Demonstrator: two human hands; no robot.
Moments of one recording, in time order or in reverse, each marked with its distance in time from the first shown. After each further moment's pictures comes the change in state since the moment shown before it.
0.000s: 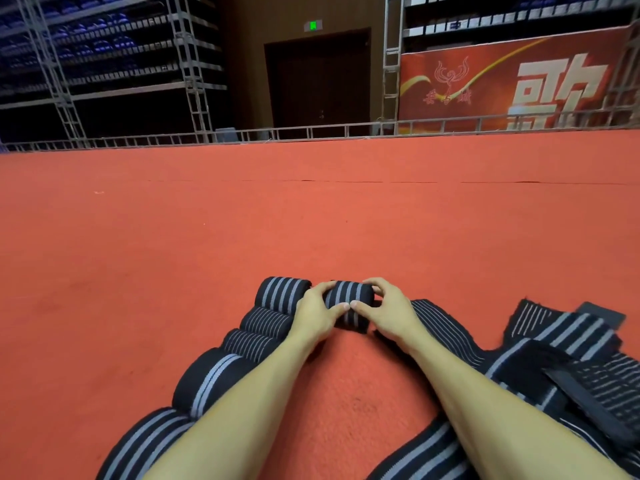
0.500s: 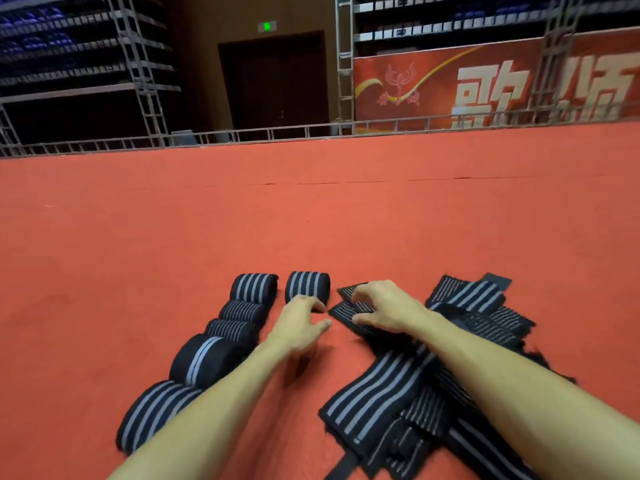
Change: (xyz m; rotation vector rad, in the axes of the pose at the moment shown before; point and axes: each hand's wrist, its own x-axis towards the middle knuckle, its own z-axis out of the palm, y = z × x) left_hand -0.087 0.053 -0.011 0.385 -0.220 0.212; right_hand -0.083 -0.035 -0.099 -0.598 -0.249 -0.151
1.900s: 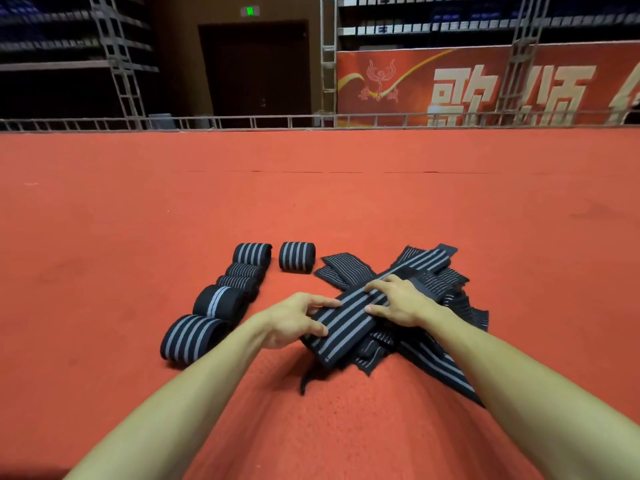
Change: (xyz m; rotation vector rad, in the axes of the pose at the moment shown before) left_hand -0.128 0.044 -0.030 -0.738 -0.517 -0.120; right_hand -0.125 -0.007 -0.005 -0.080 -0.092 0.227
